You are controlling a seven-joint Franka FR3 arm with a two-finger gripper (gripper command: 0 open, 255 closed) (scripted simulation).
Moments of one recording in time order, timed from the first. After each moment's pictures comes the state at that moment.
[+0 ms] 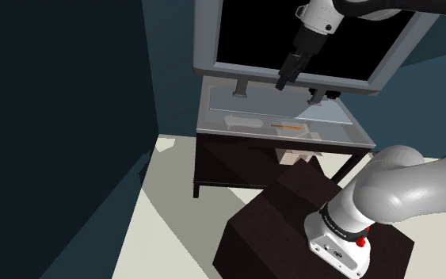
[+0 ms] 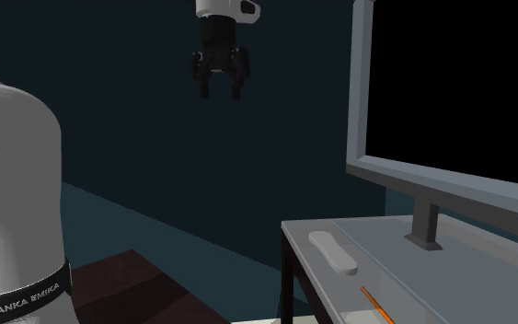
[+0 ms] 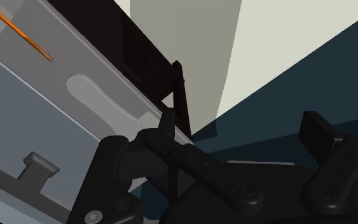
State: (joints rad) arm 0.00 -0.70 -0.08 -2.39 0.06 1.78 -0.23
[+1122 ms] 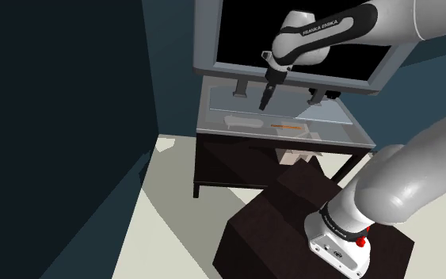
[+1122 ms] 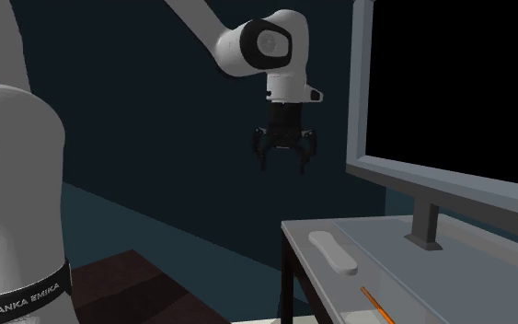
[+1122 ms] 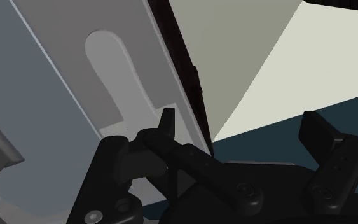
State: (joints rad) arm 0.04 -0.17 -0.30 -2.36 0.04 2.21 -0.76
